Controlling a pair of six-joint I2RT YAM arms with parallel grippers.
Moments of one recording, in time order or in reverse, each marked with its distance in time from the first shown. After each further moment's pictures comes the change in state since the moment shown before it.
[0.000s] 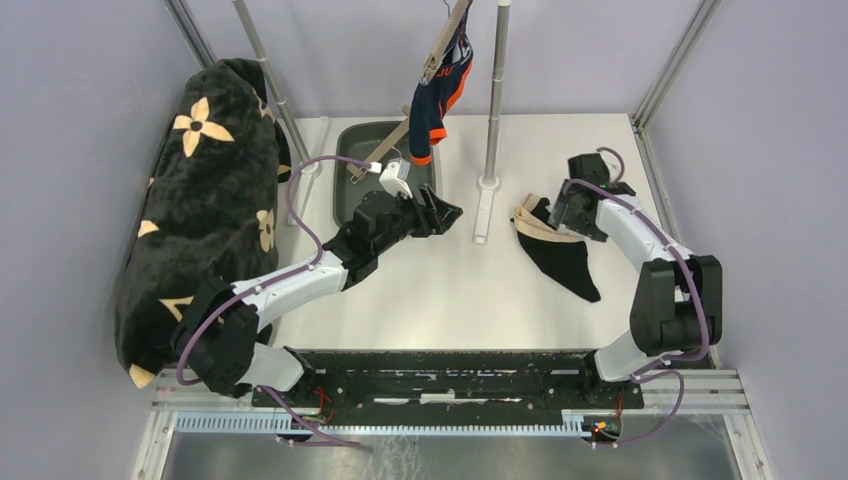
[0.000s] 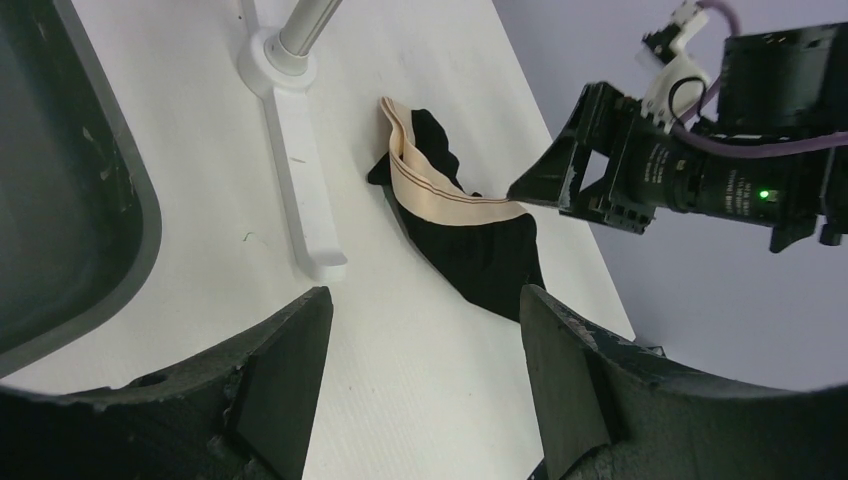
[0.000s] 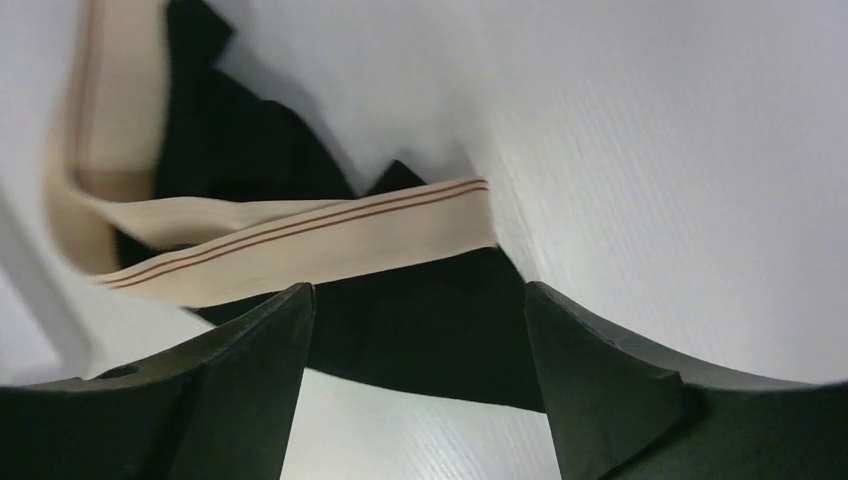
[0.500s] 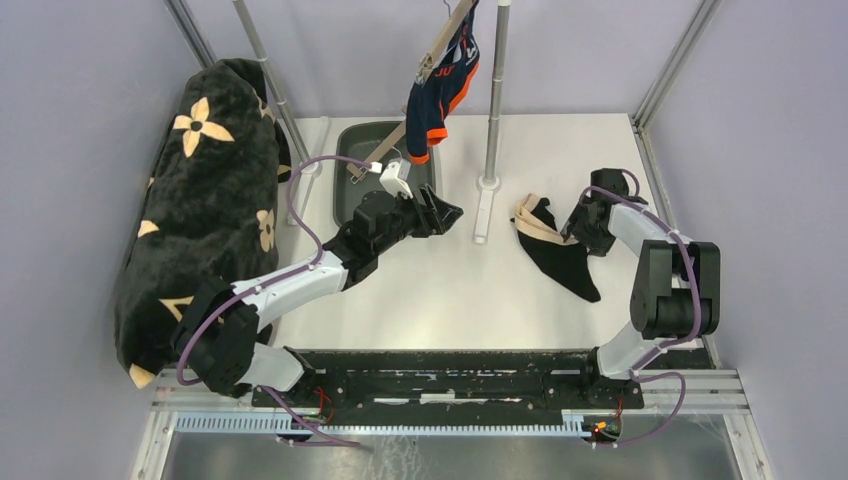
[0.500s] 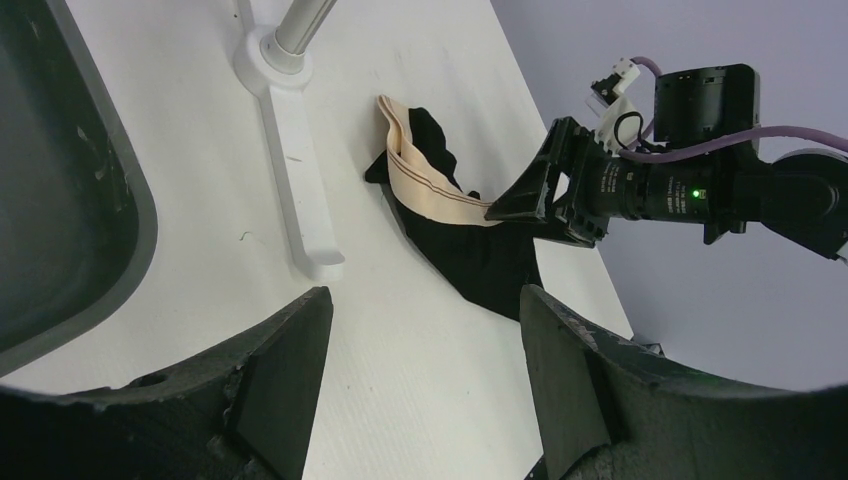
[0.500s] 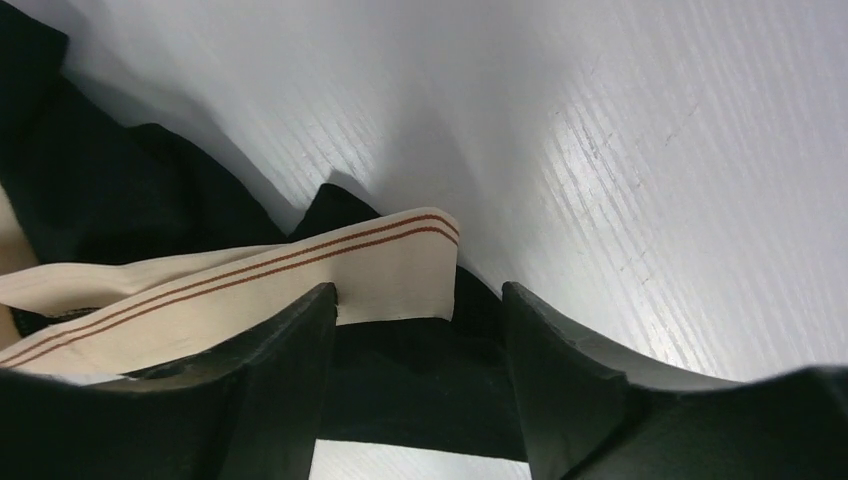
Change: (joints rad) left arm 0.000 0.000 0.000 0.002 0.008 0.000; right arm -0.207 0.075 -0.142 0.140 -0.222 0.026
